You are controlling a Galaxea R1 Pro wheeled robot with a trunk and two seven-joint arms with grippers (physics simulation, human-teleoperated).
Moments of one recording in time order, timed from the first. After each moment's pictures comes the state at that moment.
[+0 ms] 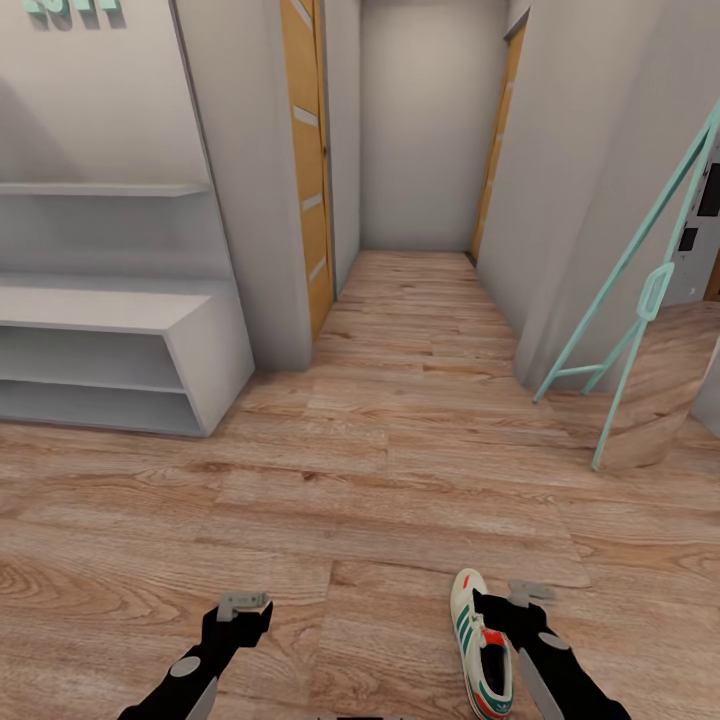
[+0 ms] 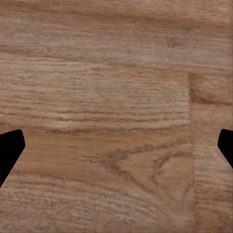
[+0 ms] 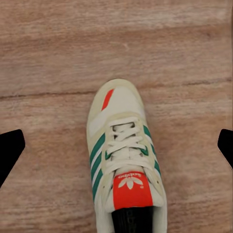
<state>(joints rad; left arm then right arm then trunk) -0.46 0.01 0.02 -0.38 0.01 -0.18 -0.07 -0.39 -0.06 -0.02 -0.65 -0.18 0.08 -0.06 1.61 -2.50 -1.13</state>
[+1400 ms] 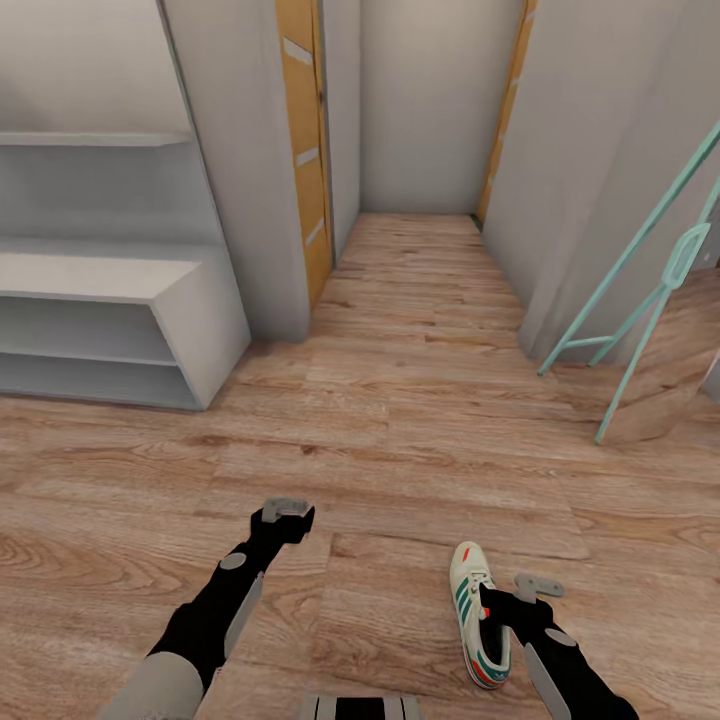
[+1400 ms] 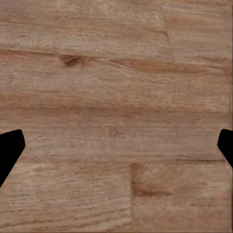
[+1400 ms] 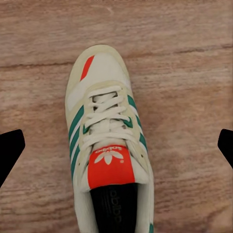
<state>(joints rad) -0.56 -0.08 -0.06 -0.72 0.01 0.01 -0.07 -0.39 -0.07 -0.04 -0.67 -0.19 0.09 -0.06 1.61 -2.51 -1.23</state>
